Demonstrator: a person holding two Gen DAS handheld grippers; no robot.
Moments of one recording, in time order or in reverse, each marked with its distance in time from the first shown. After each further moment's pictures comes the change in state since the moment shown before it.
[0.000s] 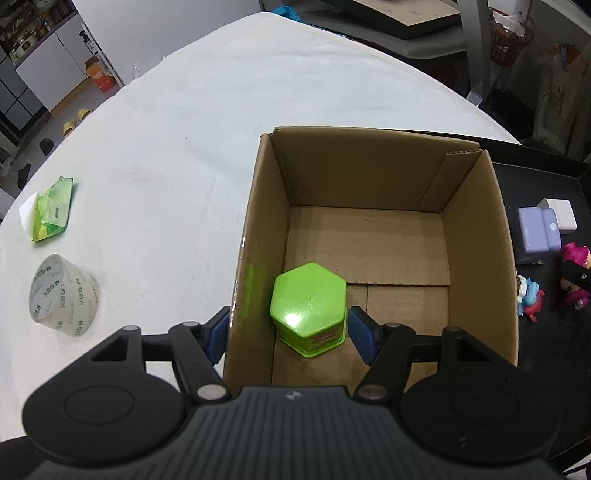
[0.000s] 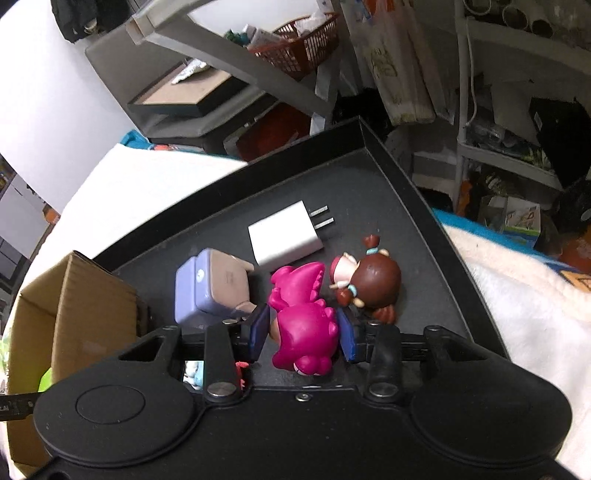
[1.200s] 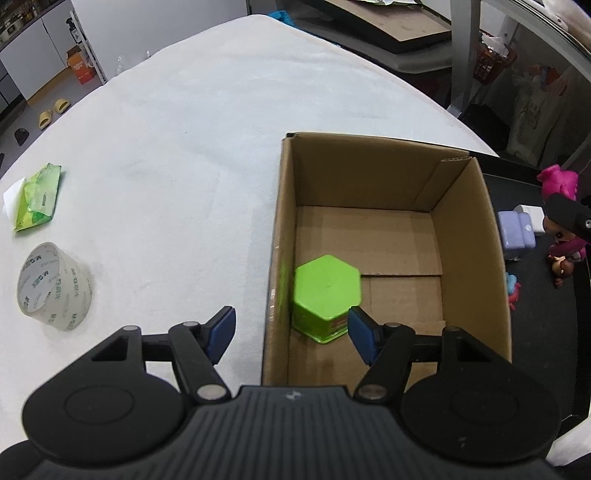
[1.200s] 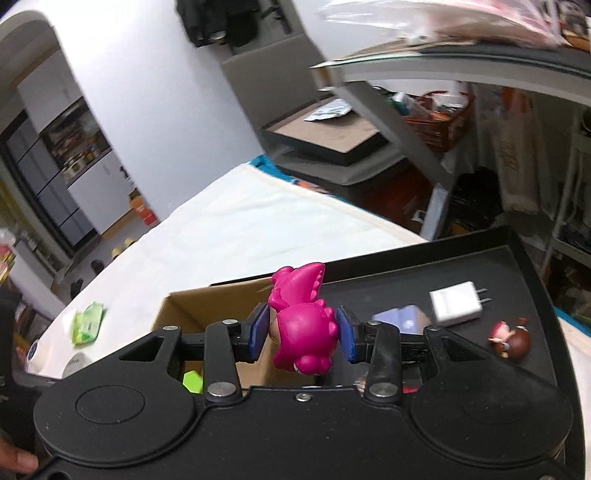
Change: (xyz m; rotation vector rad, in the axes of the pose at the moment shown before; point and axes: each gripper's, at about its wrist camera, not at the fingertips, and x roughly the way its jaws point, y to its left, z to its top) left arm -0.013 0.042 -0.010 -0.029 -0.012 -0.136; right arm -0.068 0.114 0.004 -0.241 -0.129 0.239
